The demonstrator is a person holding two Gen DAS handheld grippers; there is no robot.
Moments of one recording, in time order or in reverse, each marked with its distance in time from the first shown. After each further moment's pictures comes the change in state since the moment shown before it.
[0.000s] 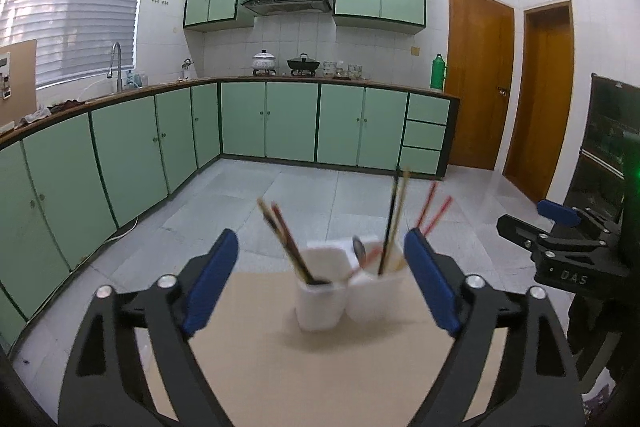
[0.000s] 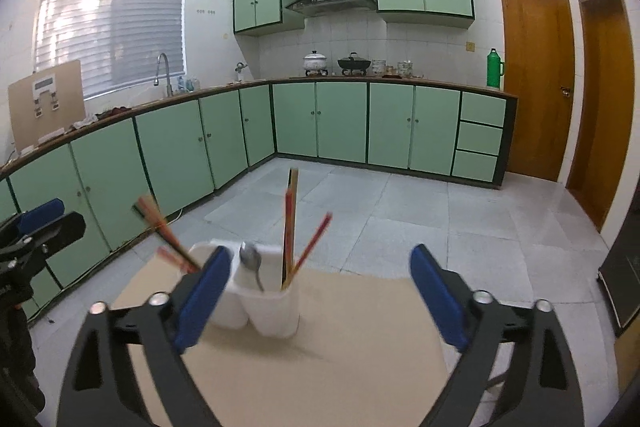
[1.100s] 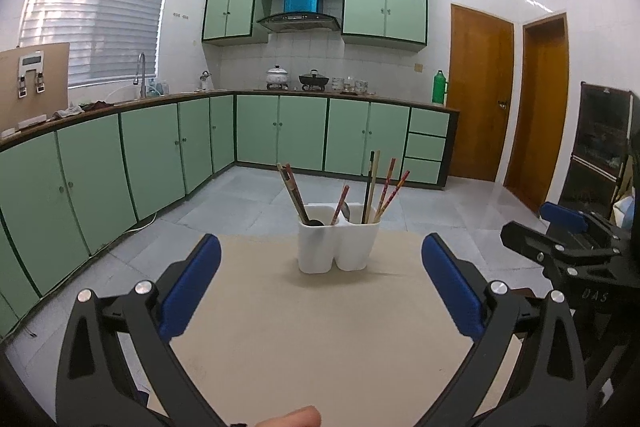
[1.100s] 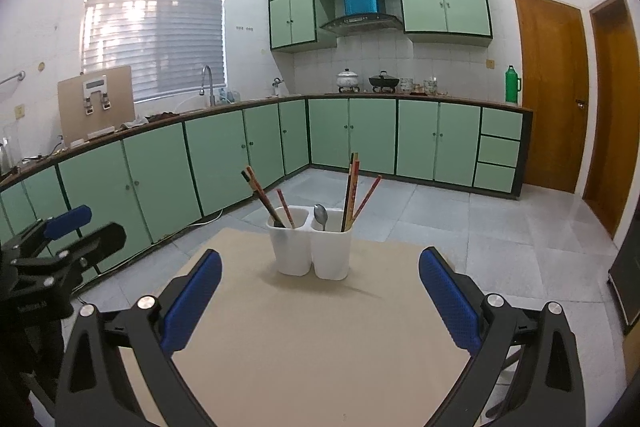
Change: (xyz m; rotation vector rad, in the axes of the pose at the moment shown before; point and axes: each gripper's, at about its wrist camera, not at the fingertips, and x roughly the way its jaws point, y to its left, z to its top) left arm -0.151 -0.023 -0.057 -0.022 -0.071 0.041; right arm -0.141 0.044 -0.056 -0.030 -0.068 0.110
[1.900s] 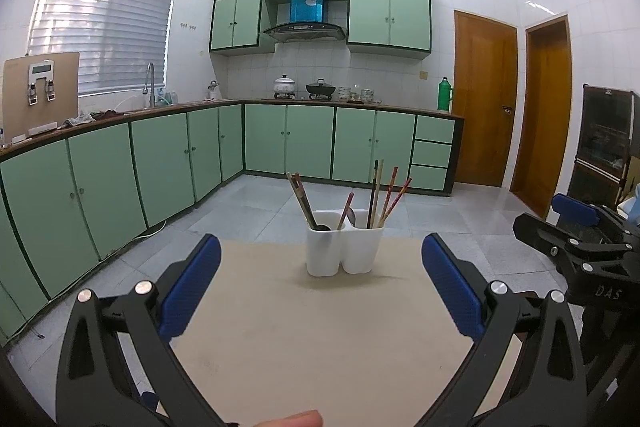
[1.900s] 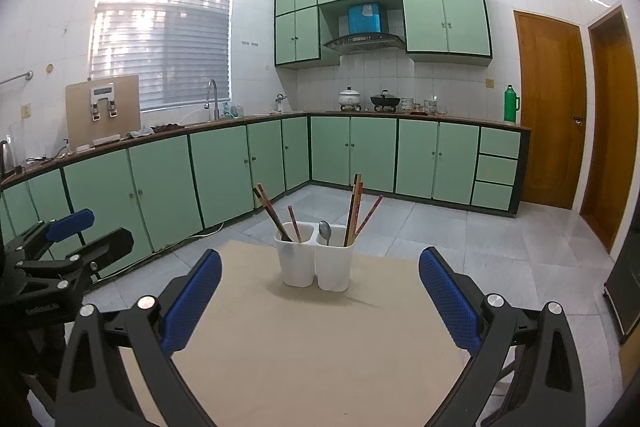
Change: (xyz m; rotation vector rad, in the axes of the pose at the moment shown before) left arm -0.025 -0.006 -0.002 0.008 -0.029 0.029; right arm -0.032 0.013 0.000 -0.026 -0.065 -0.006
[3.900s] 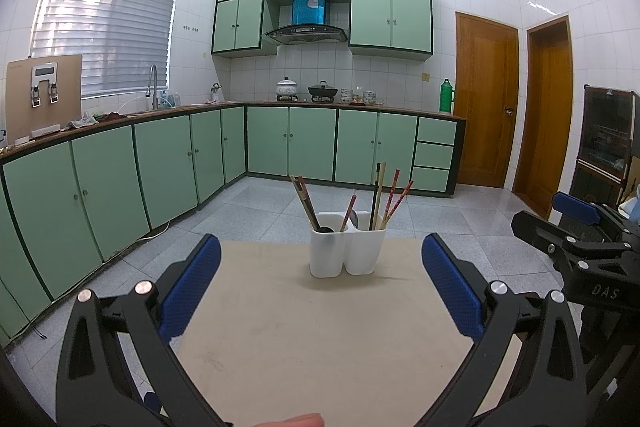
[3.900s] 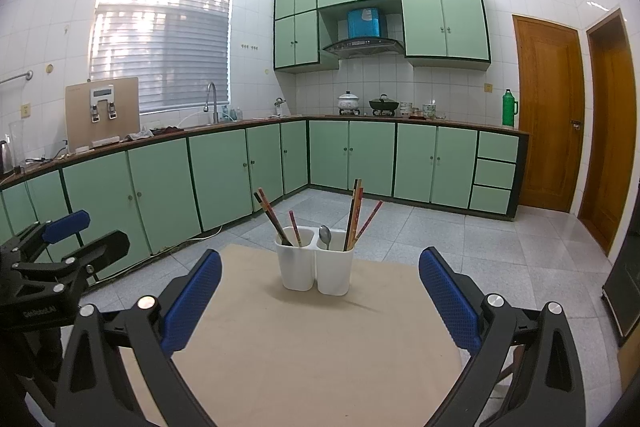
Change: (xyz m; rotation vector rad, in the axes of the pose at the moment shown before) left arm -0.005 0.006 0.001 -0.001 -0.006 0.007; right arm -0.003 0.003 0.003 -0.002 -0.011 -0.009
